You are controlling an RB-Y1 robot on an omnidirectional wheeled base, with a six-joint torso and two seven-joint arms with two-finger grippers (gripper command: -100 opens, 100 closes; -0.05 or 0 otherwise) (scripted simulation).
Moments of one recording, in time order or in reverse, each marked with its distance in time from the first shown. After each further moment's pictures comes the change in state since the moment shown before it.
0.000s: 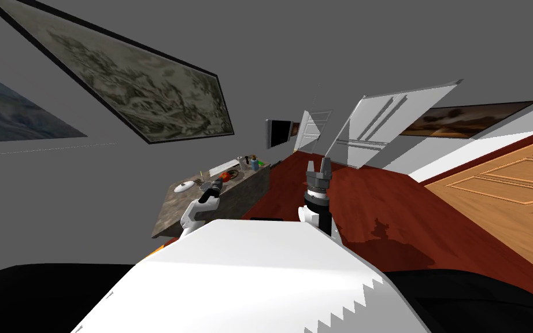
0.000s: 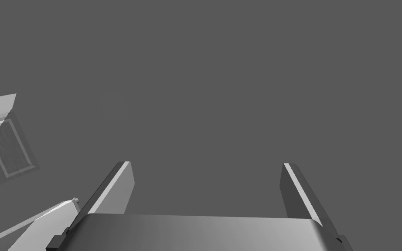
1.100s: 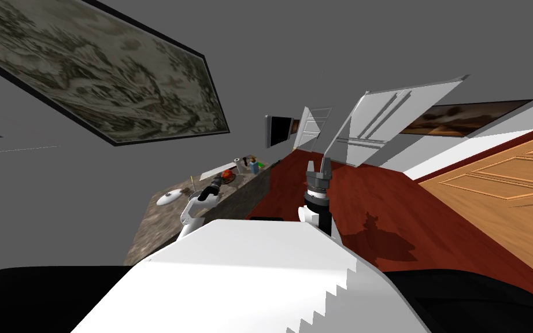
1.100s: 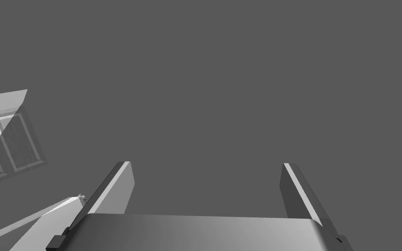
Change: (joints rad) left arm -0.040 0.022 0.017 0.019 -0.006 -0.027 0.031; right arm 0.000 0.000 0.000 0.000 0.000 0.000 0.000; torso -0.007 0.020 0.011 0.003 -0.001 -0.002
